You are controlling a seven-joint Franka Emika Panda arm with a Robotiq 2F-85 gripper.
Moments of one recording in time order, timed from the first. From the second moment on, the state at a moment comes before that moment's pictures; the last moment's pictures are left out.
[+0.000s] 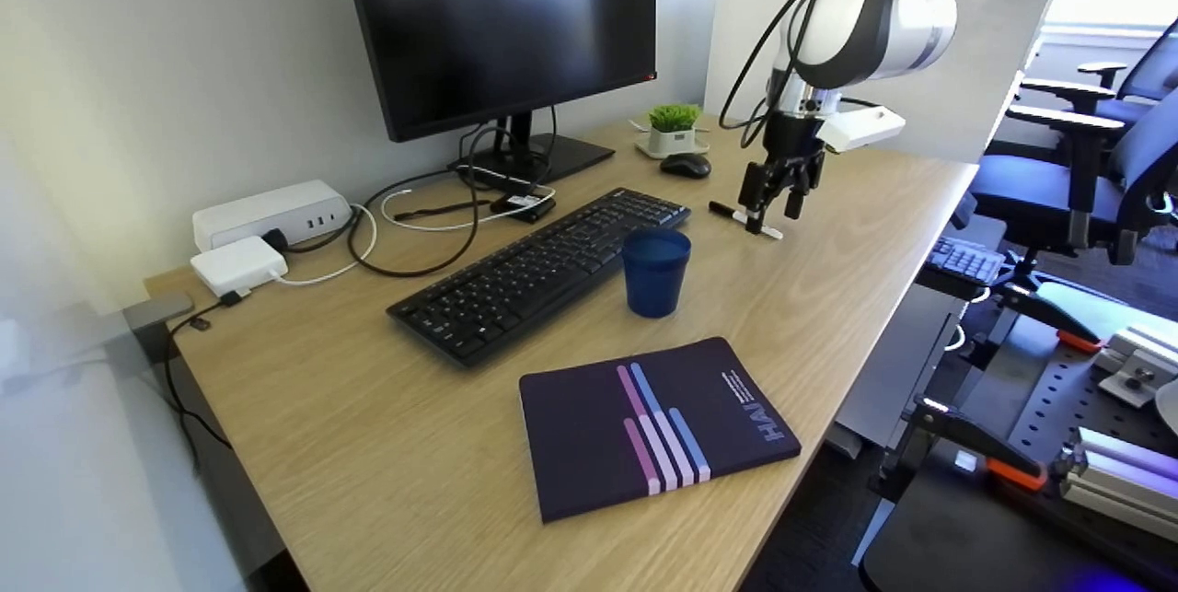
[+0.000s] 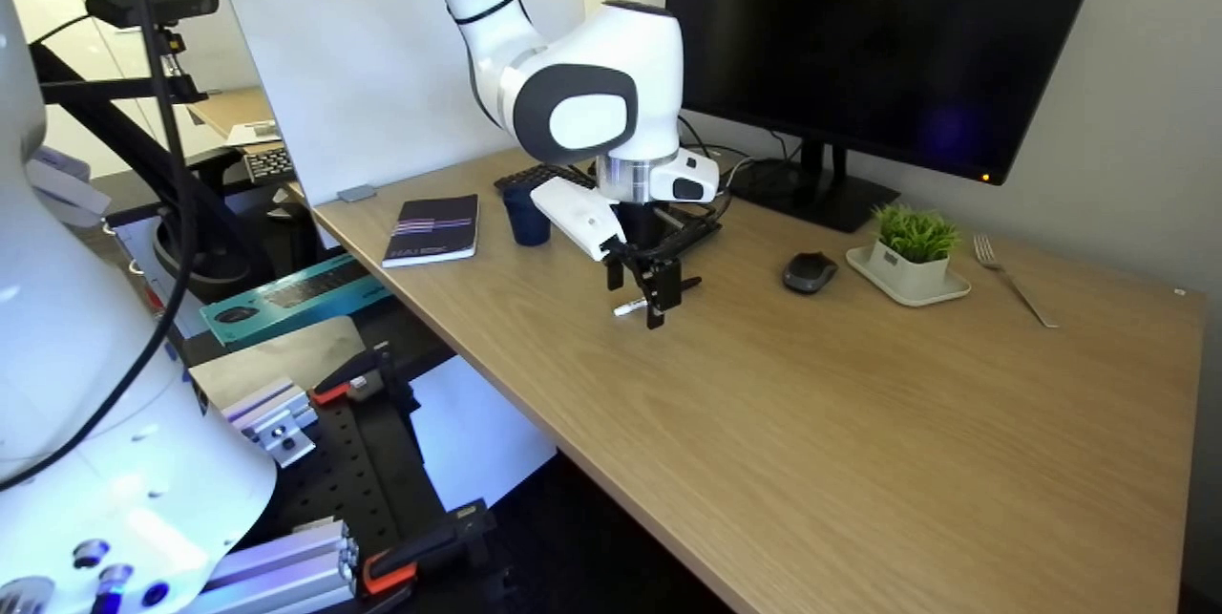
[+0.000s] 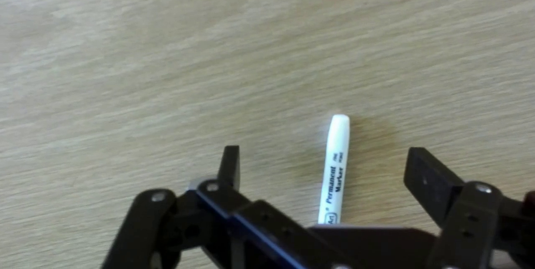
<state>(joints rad) -0.03 0.31 -0.02 -2.47 0.11 2.80 -0.11</state>
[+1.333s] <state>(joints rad) -0.03 0.32 -0.05 -2.40 0.01 2.71 -0.01</state>
